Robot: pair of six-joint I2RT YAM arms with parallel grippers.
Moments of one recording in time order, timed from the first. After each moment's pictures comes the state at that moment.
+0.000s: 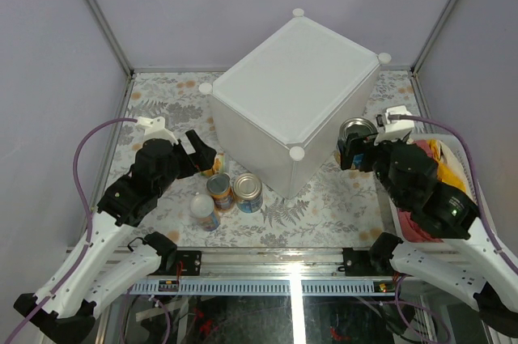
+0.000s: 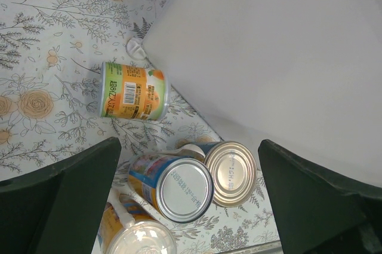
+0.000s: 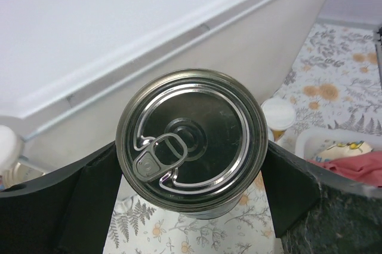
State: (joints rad) left arm -0.52 0.71 0.87 -0.65 -0.22 -0.66; right arm 0.84 0.67 1.04 -0.65 0.57 0.19
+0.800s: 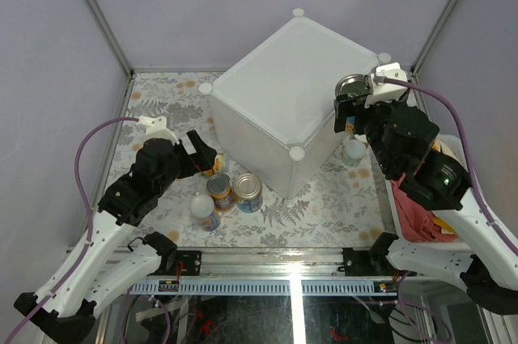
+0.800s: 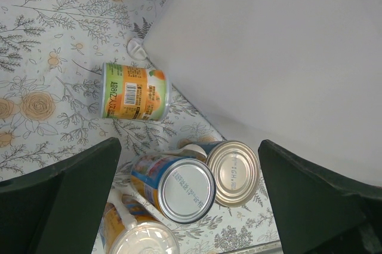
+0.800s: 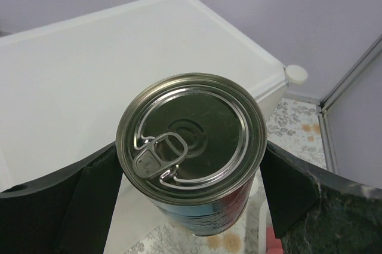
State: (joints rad) left arm -0.52 0.71 0.87 -0.65 -0.22 -0.64; right arm 0.84 0.92 1.37 -0.54 0.65 -0.05
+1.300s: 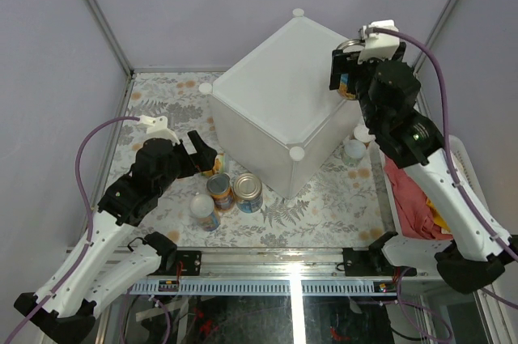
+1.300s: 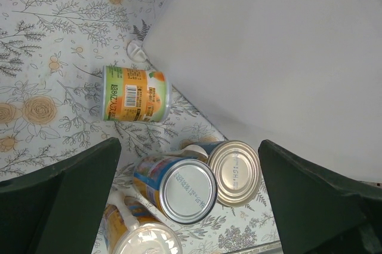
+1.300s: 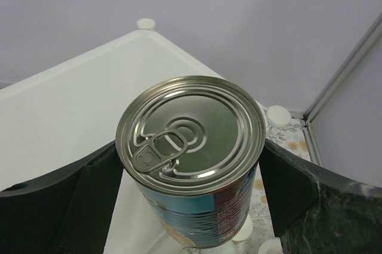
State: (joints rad) left arm -0.52 0.71 0.87 -0.64 -0.20 -0.62; right arm 0.64 1.17 1.53 -0.37 0.56 -0.09
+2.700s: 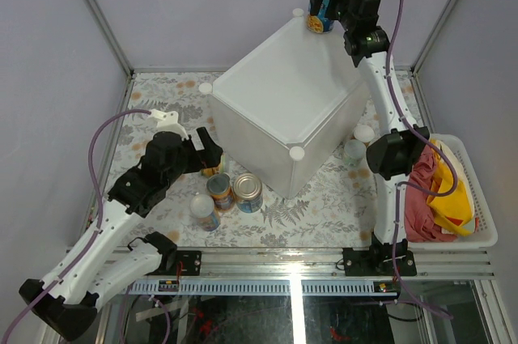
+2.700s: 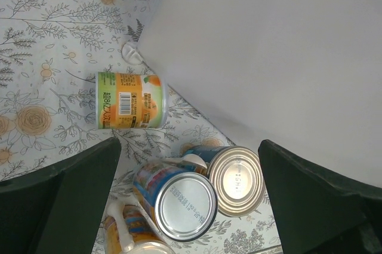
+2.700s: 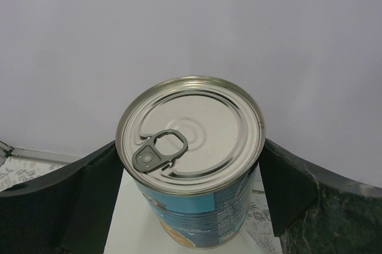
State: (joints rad) left arm -0.52 0.79 0.87 -0.59 -0.19 -0.58; right arm 0.24 2.19 2.49 -0.28 0.00 0.17
